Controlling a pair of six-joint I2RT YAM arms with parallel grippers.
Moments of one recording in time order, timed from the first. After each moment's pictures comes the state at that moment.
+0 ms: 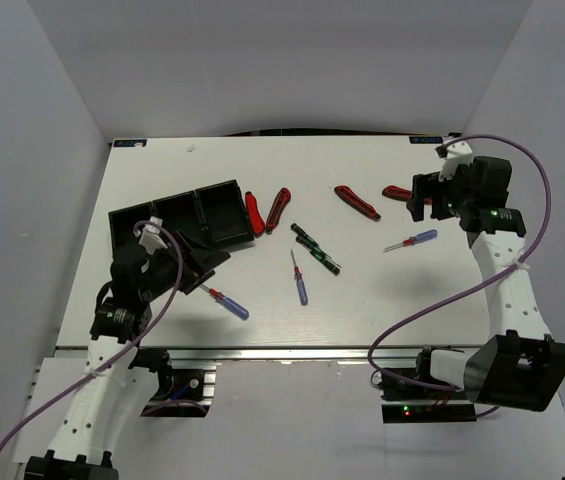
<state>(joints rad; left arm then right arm) -0.12 0.56 0.55 -0.35 0.53 -0.95 -0.08 1.21 1.13 -0.52 -0.28 -0.18</state>
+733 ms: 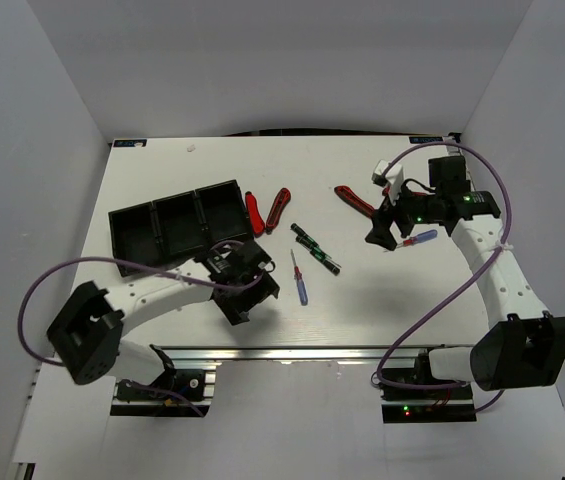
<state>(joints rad) -0.84 1.33 0.82 -0.68 -0.09 -1.43 0.12 1.30 1.25 -0.85 -0.72 -0.73</state>
